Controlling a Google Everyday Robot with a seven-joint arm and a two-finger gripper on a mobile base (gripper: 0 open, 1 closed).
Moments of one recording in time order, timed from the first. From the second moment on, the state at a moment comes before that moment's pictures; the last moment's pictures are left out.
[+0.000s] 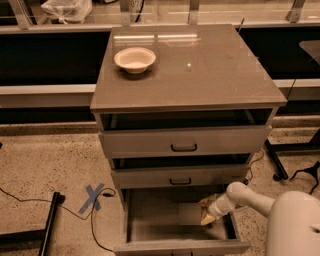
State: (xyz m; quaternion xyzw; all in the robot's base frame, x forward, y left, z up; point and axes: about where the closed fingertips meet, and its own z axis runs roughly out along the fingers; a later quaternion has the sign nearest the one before) arm 0.555 -0.204 0.218 -0.67 0.68 0.15 0.25
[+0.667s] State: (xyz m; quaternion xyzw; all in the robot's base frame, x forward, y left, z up) arm 0.562 -0.192 0.206 -0.66 0.69 0.17 0.24
